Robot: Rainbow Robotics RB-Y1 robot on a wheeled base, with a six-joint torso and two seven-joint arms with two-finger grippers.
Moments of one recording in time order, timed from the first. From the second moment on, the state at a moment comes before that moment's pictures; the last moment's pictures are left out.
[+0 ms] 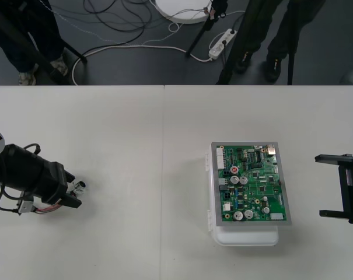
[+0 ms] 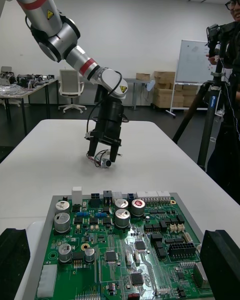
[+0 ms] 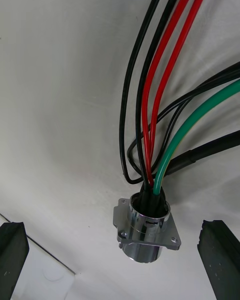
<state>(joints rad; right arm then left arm) -0.29 -1.21 0.81 -1.18 0.08 -1.56 0.99 -0.50 1.01 -0.72 -1.20 -1.39 -1.10 -2.64</state>
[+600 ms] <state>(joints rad) -0.29 -1.21 0.81 -1.18 0.10 -1.56 0.90 -0.51 0.97 -0.72 -1.14 -1.38 -1.10 -2.64</state>
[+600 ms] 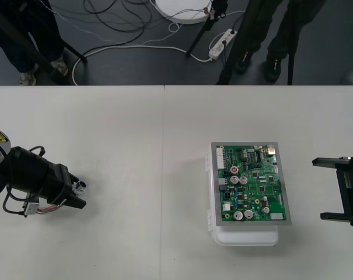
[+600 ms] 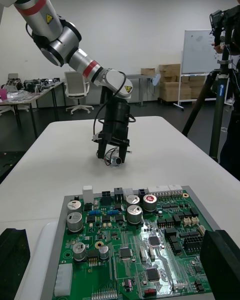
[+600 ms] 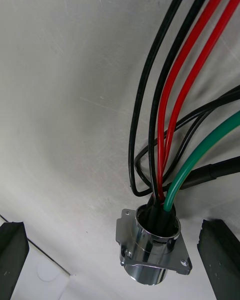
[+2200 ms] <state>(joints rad) -0.29 -1.21 0.81 -1.18 0.11 -1.56 0.90 -0.50 1.07 -0.72 -1.16 -1.08 -1.09 -2.64</state>
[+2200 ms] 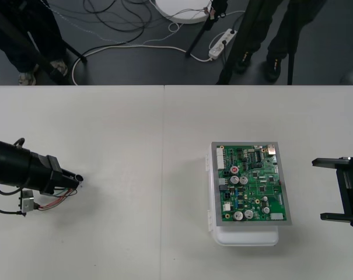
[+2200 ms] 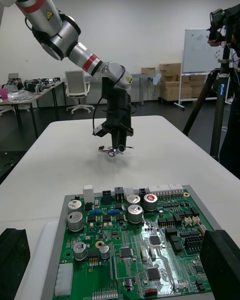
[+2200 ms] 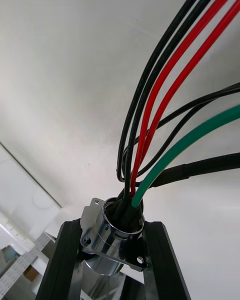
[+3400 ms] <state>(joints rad) -0.29 -1.21 0.81 -1.18 0.11 -1.56 0.90 -0.01 1.23 -0.10 -1.92 -1.38 -1.08 -0.92</state>
